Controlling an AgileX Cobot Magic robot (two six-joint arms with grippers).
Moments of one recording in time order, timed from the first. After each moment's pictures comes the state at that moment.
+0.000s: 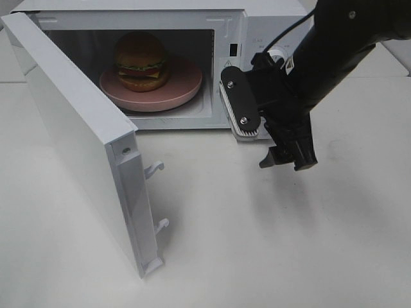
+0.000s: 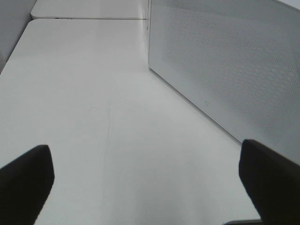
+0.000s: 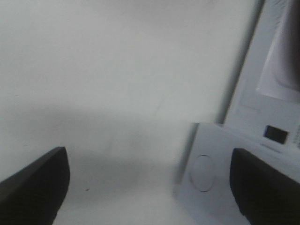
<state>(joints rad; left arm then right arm) 0.01 0.00 -0.52 -0.09 1.08 0.05 0.51 1.71 -1.11 -0.02 0.53 -1.32</state>
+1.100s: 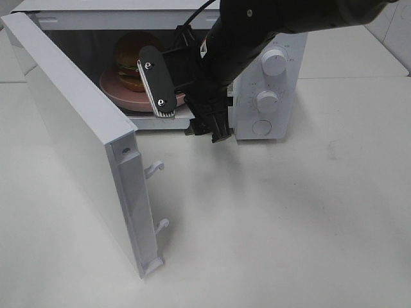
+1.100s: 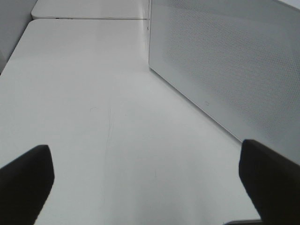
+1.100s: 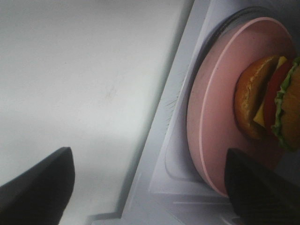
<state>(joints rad) 0.01 0.00 -0.52 -0.09 1.08 0.05 0.66 1.95 -1.43 -0.07 0.41 -1.27</state>
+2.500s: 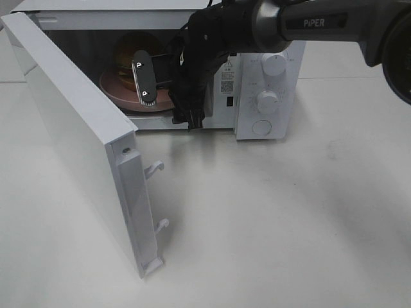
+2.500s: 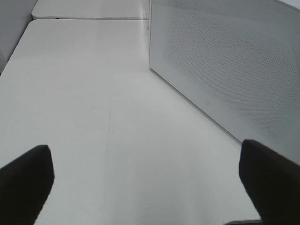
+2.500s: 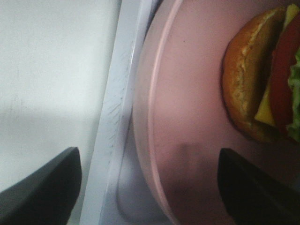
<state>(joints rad) 0.01 0.00 -0.52 -0.09 1.08 0.05 0.59 2.32 -1.86 -0.10 0.47 -1.17</state>
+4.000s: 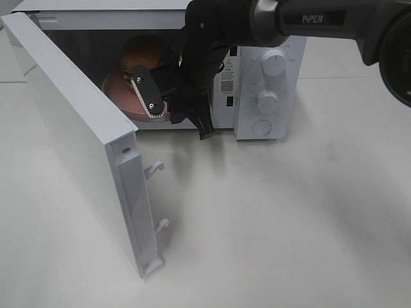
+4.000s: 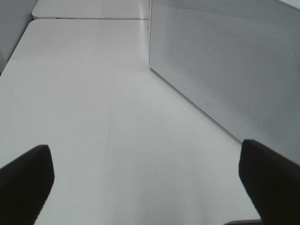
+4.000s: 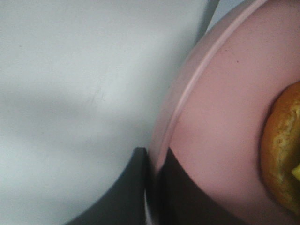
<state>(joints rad) 0.01 0.00 -0.52 -0.09 1.08 0.05 0.60 2.31 -1.90 0.02 0.69 -1.46</state>
